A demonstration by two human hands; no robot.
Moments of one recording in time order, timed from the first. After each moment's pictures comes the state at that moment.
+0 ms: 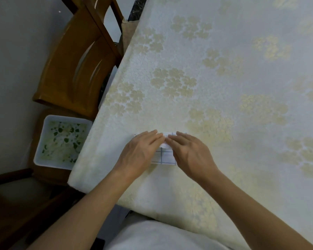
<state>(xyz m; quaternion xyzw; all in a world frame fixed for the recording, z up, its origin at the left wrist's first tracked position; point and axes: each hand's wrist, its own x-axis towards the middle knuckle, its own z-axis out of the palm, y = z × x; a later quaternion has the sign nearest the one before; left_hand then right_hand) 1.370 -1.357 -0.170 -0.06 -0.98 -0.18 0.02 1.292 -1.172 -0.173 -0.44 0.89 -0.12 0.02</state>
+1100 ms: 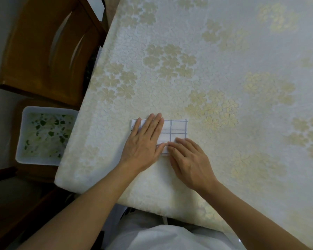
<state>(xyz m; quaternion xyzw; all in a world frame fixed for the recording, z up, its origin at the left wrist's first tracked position) 1.372 -1.348 -0.255 -0.04 -0.99 -0.06 -0.09 1.347 -1.148 -0.241 -0.41 0.90 -0.14 0.01</state>
